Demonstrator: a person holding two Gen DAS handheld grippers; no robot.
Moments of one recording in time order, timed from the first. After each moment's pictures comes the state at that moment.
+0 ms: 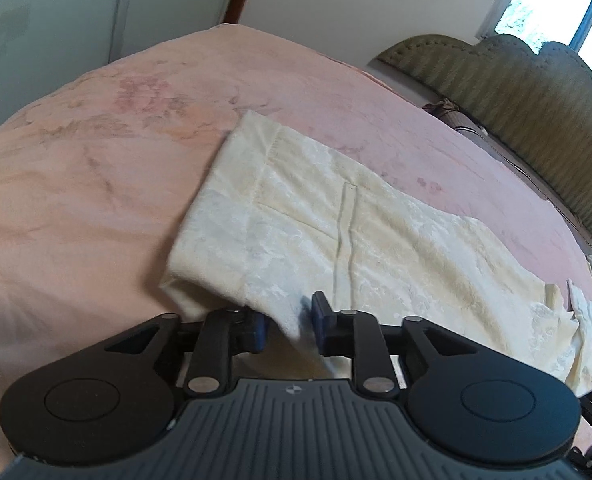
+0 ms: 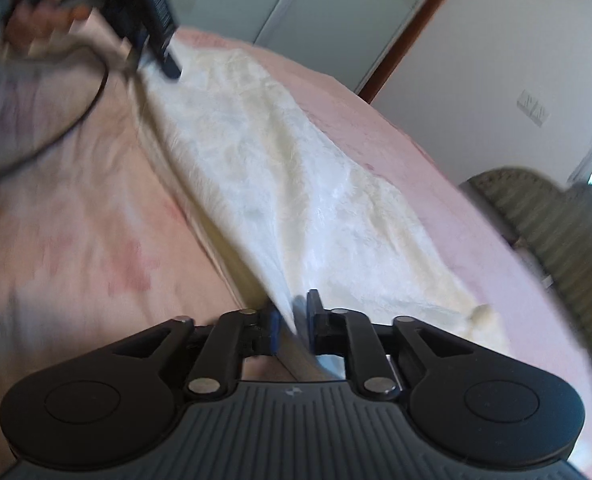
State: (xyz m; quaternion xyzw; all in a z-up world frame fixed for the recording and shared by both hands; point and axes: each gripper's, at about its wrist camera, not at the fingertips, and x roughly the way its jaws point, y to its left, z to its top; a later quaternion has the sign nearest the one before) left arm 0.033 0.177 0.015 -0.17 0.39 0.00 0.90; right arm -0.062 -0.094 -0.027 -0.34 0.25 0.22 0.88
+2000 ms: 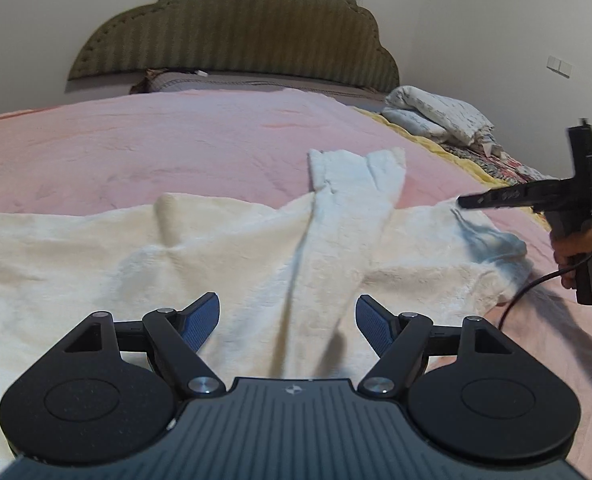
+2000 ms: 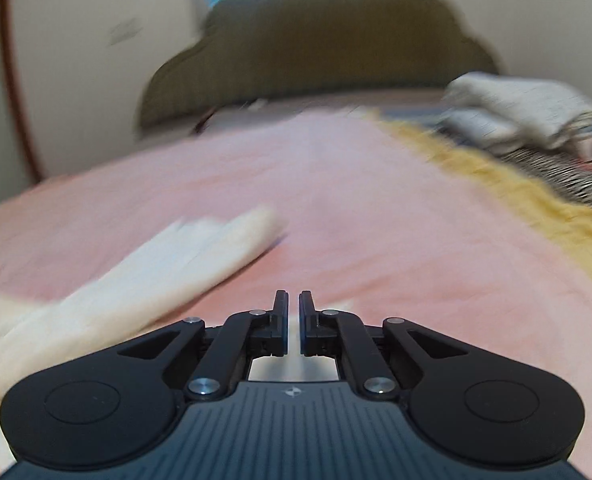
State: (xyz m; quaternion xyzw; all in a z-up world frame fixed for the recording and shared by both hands) left arm 0.046 -0.198 -0.019 0.04 0.31 -0.34 0.88; right arm -0.038 -0.510 -0.006 0.12 0.32 -0.12 0.93
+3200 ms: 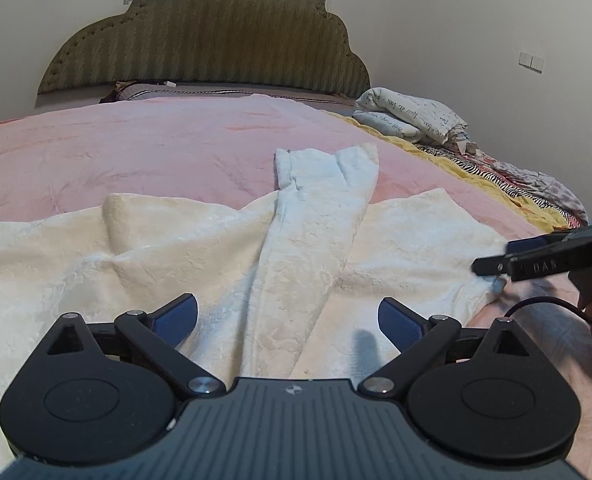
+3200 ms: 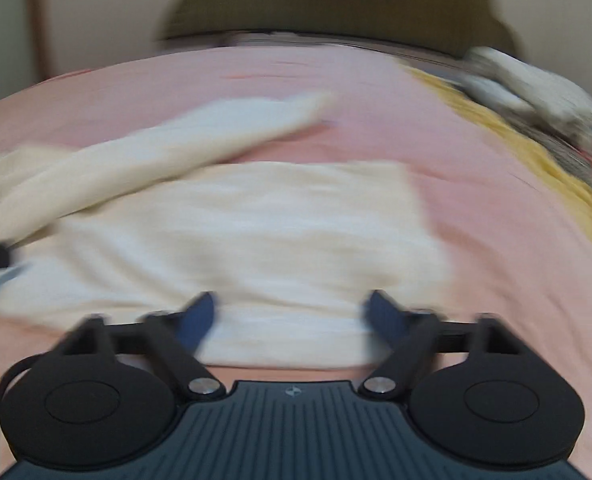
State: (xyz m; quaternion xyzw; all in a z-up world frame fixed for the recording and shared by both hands) left arm 0.049 -0.216 -0.042 0.04 0.29 -0.38 0.88; right arm -0.094 -0.439 -0.028 0.07 0.39 -0.18 0.90
